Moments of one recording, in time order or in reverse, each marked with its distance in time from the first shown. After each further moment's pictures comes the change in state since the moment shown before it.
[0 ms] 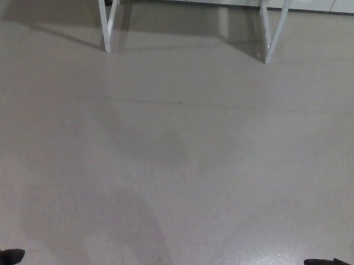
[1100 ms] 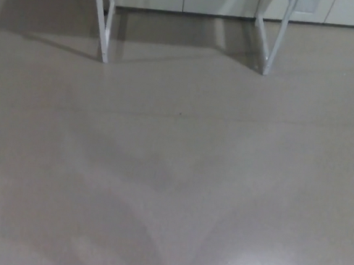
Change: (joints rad) left_arm 0.098 0.034 -0.045 0.031 0.002 -0.065 0.006; right_arm 0.106 -0.011 0.059 0.060 -0.037 -0.090 -0.026
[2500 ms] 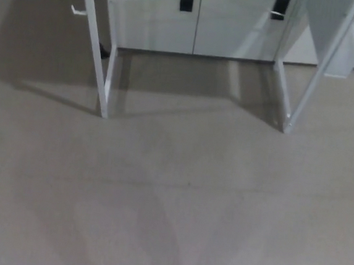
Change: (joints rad) left_arm -0.018 0.038 -0.067 0.046 0.043 -0.020 0.045; right_arm -0.042 -0.011 0.073 0.070 -0.061 -0.017 -0.063
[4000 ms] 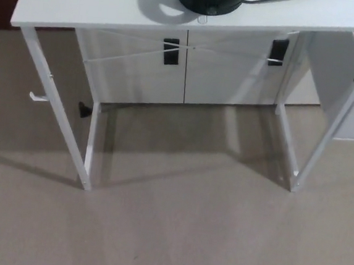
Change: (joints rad) left_arm -0.009 0.013 -0.083 0.057 0.061 -0.072 0.041; right_arm -0.020 -0.031 0.049 0.024 -0.042 -0.009 -0.015
